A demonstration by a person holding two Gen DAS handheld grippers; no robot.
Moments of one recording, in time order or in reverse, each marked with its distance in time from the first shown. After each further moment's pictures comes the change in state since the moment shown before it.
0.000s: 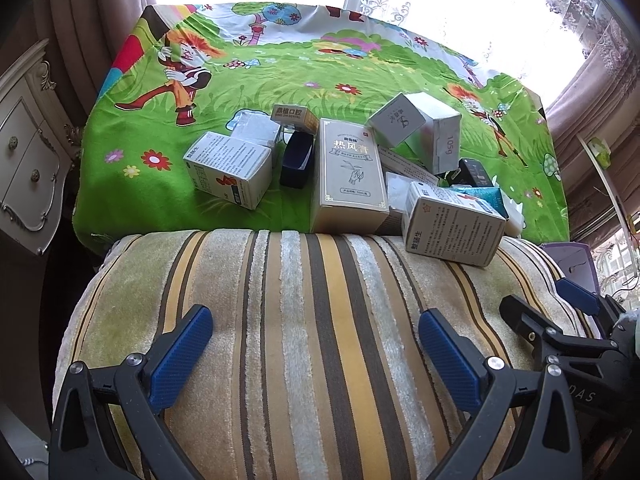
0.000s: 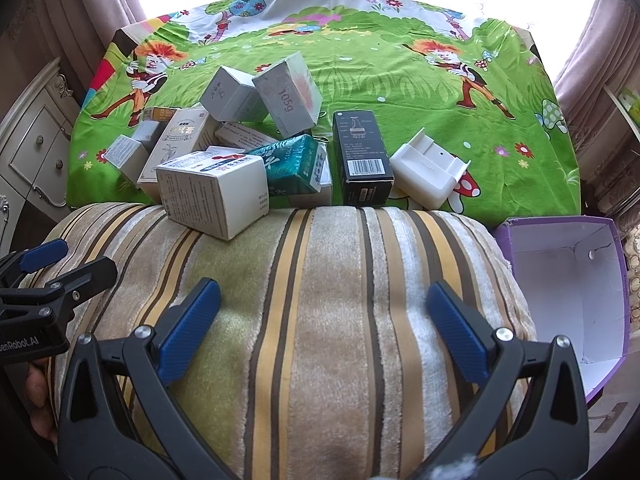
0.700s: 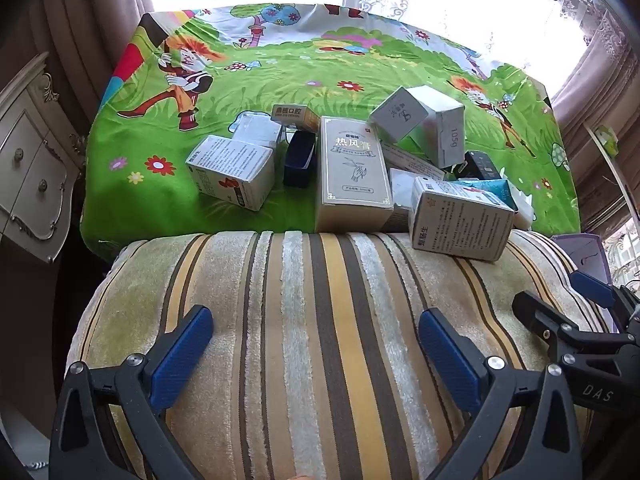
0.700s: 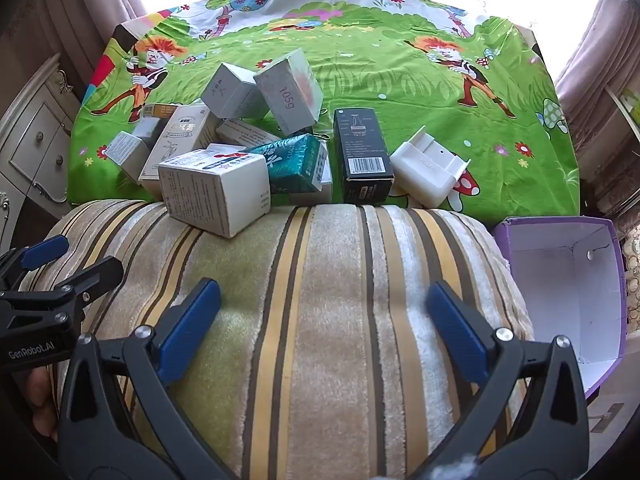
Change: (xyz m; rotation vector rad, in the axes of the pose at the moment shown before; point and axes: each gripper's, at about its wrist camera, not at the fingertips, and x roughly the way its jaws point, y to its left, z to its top) left arm 0.005 -0.008 0.001 0.042 0.012 0.061; right arm 0.000 -0.002 0.001 -0.005 0.015 0.002
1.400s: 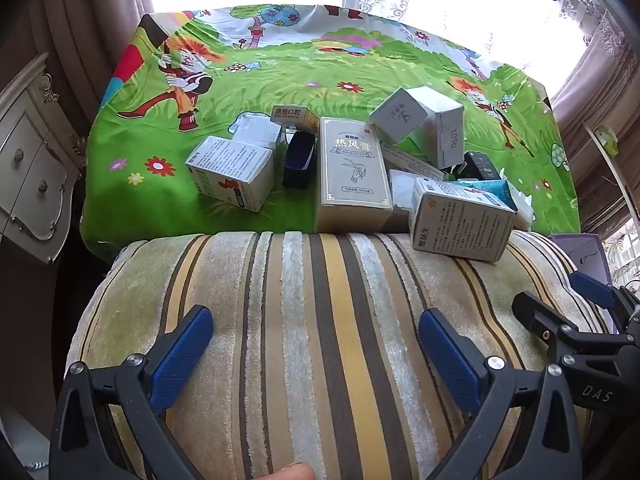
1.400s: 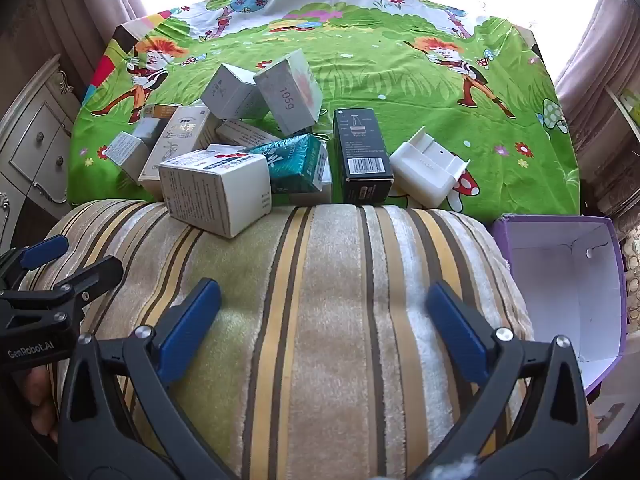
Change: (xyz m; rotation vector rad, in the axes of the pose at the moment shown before) left arm -0.001 0.001 0.001 -0.007 -0.004 -0.013; right arm -0.001 0.001 0.000 -0.002 0.000 -0.004
